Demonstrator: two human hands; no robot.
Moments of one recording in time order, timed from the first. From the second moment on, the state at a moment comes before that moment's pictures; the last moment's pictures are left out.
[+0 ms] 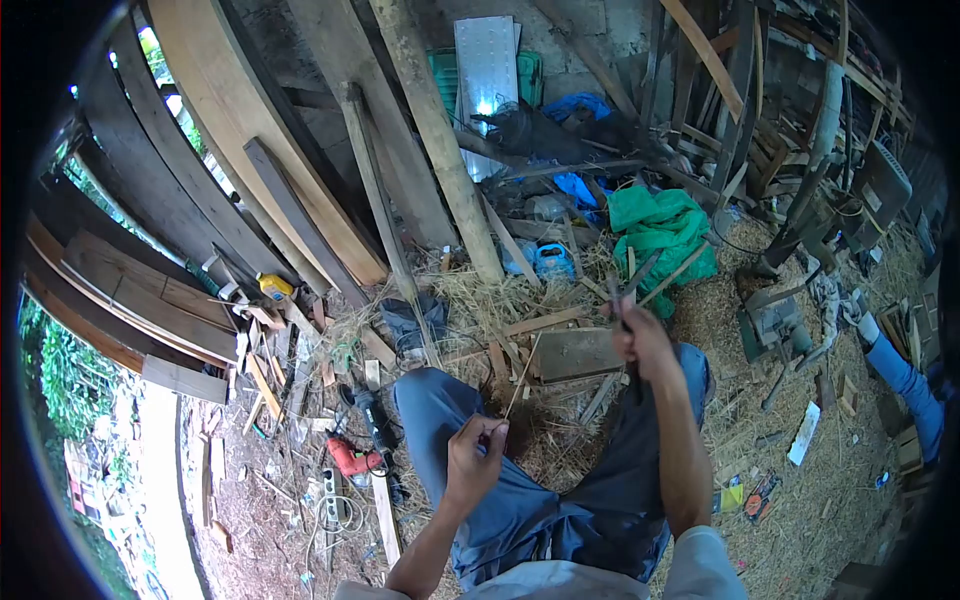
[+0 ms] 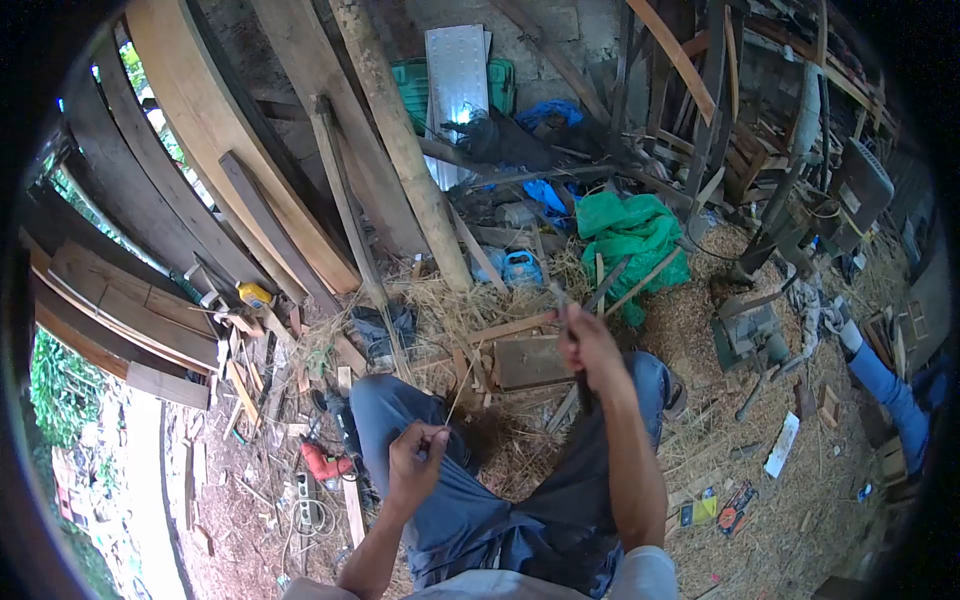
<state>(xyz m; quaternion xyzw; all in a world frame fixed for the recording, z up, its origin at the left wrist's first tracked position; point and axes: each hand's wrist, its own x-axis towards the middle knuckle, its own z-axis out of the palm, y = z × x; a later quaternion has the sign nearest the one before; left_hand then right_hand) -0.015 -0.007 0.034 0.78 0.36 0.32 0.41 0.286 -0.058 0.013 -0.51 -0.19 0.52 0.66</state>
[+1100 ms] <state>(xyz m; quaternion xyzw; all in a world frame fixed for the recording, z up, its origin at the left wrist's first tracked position) -0.013 -0.013 0.030 0.78 0.32 0.33 0.41 0.277 -0.057 0.017 -0.58 -0.25 0.47 0.61</state>
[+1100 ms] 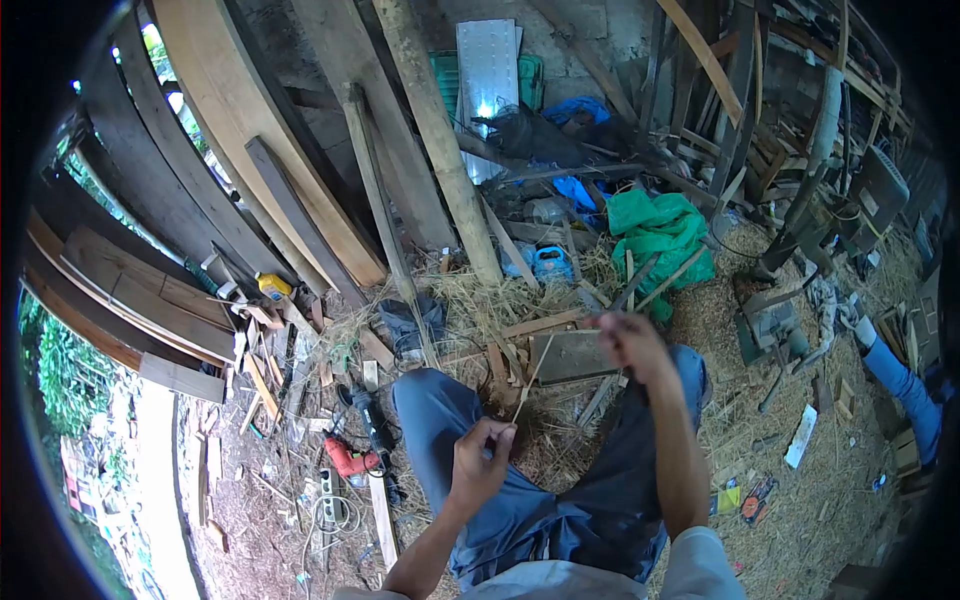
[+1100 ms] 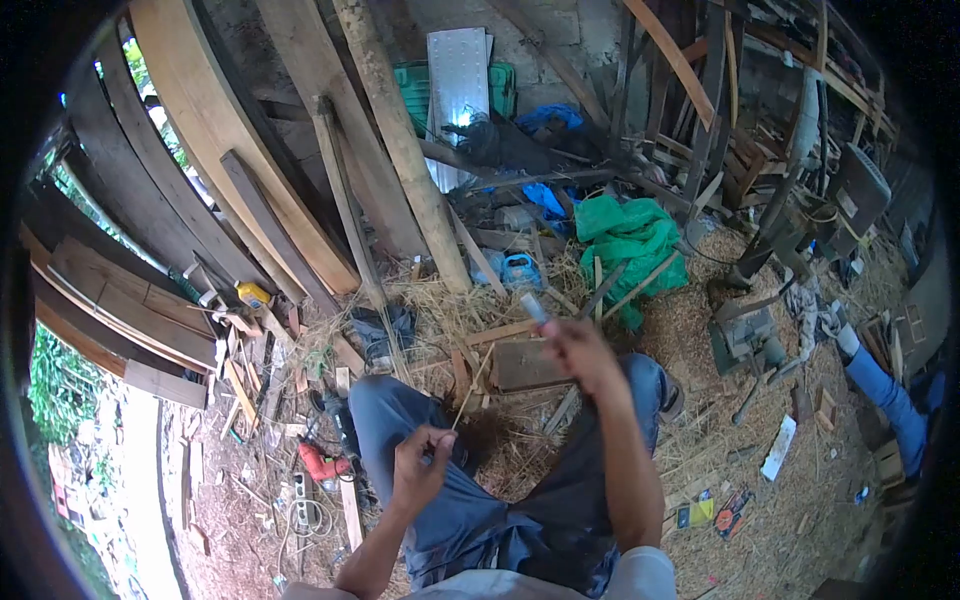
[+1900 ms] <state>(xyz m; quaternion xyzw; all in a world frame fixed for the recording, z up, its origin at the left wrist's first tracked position) -0.004 -0.013 0.019 0.74 0.32 0.26 0.54 0.288 -0.051 -0.016 -0.58 -0.22 0.51 0.60</state>
